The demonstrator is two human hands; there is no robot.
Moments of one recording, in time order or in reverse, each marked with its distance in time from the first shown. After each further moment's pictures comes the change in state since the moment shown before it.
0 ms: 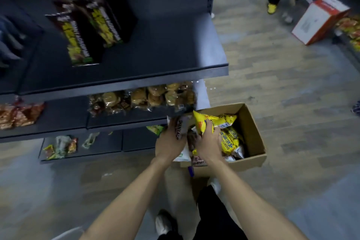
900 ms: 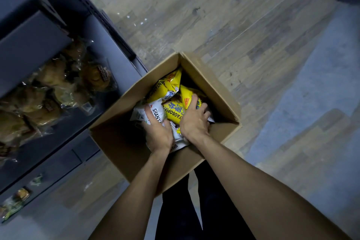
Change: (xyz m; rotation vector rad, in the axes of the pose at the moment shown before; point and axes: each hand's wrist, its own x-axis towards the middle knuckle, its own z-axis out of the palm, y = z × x) left_hand 0.110 0.010 0.272 0.086 -0.256 -0.196; right_hand 0.168 0.172 0.055 0.096 -0.151 0.670
